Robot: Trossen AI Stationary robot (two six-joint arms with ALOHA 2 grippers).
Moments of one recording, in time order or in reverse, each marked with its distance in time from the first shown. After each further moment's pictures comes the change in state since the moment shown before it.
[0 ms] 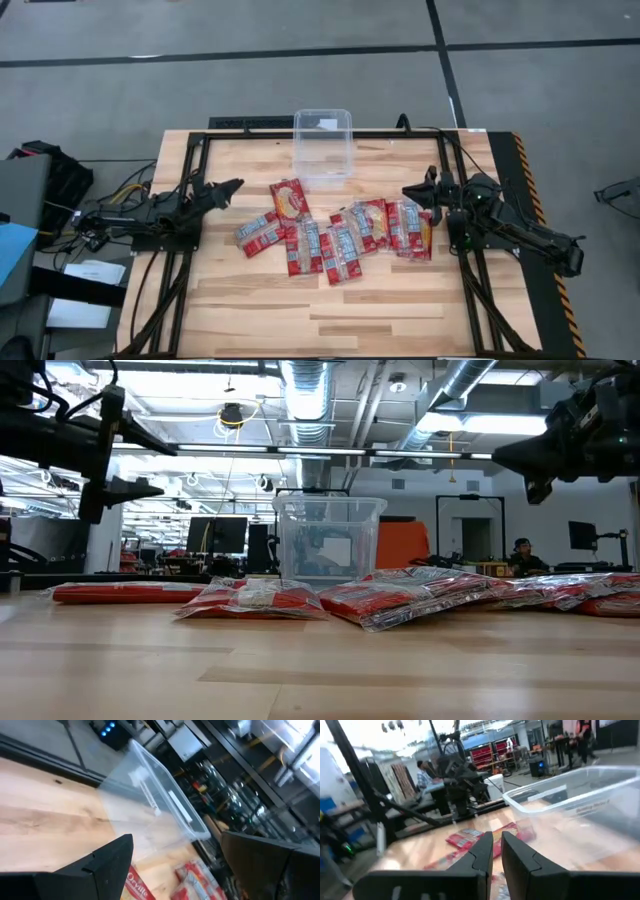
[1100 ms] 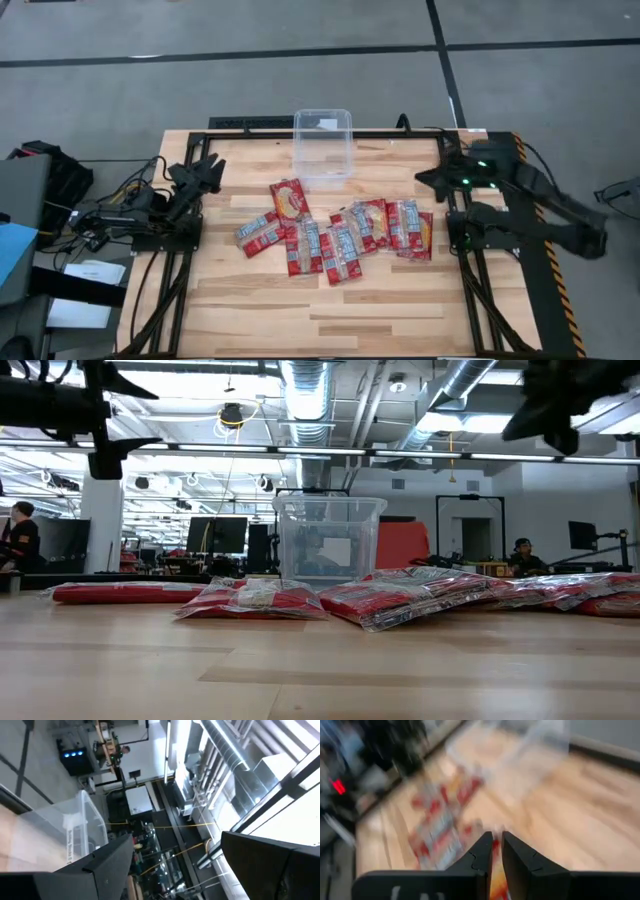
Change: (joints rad) left arm 0.018 0.046 0.006 0.553 -0.132 -0.098; right arm 0.045 0.547 0.751 -0.846 0.210 0.098
